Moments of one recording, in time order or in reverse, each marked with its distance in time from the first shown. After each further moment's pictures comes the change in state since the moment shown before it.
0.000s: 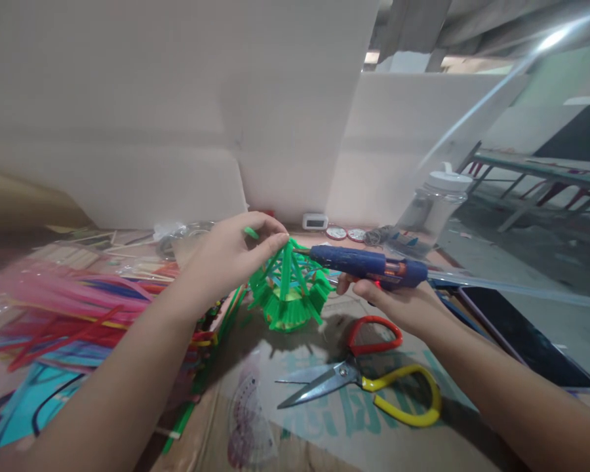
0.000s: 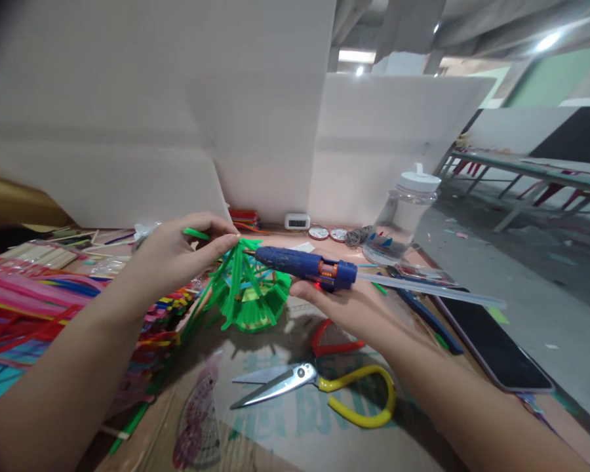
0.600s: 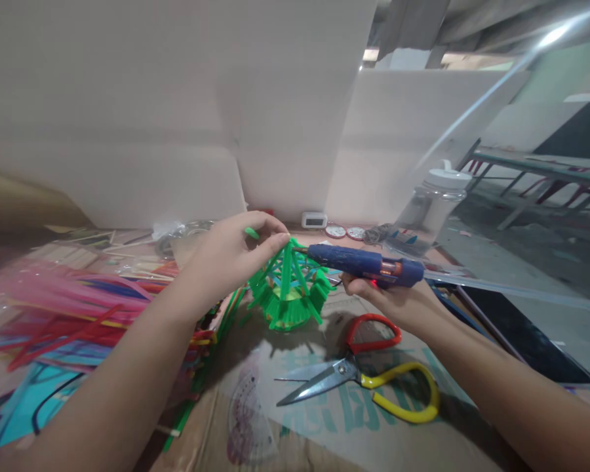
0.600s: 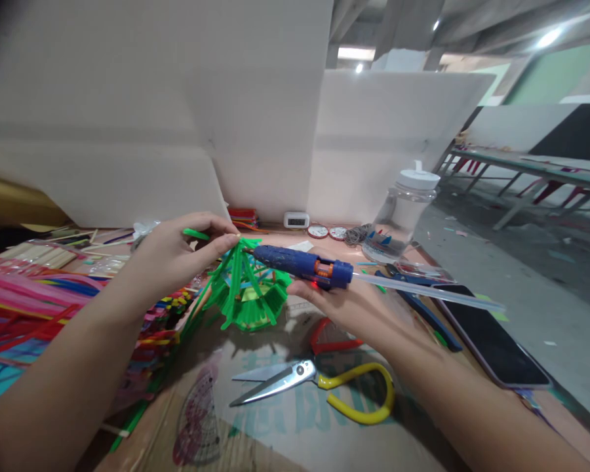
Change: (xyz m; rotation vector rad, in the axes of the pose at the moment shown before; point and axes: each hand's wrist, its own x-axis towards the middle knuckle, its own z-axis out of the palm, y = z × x) left_hand -0.001 0.004 0.001 -0.012 -0.006 -0.001; right_hand 0.000 0.003 -0.001 -0.094 -0.002 0.047
